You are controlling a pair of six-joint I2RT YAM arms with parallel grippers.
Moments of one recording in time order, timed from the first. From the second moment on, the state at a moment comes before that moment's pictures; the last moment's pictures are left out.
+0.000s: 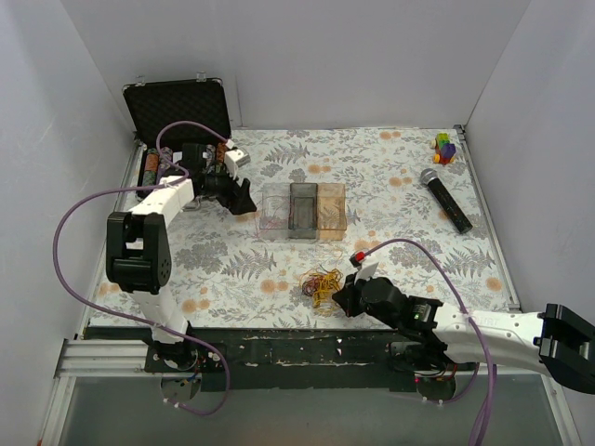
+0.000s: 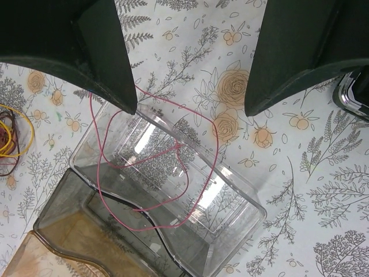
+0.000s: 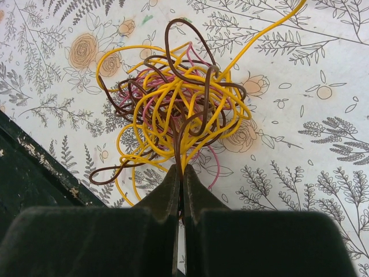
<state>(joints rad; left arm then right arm) -0.10 1.80 1.29 -0.43 0.79 0.50 1.17 0.88 0.19 0.14 0.30 0.63</state>
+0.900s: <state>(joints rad) -0.12 1.98 1.28 -0.29 0.75 0.60 1.17 0.89 0.20 0.15 0.29 0.64</state>
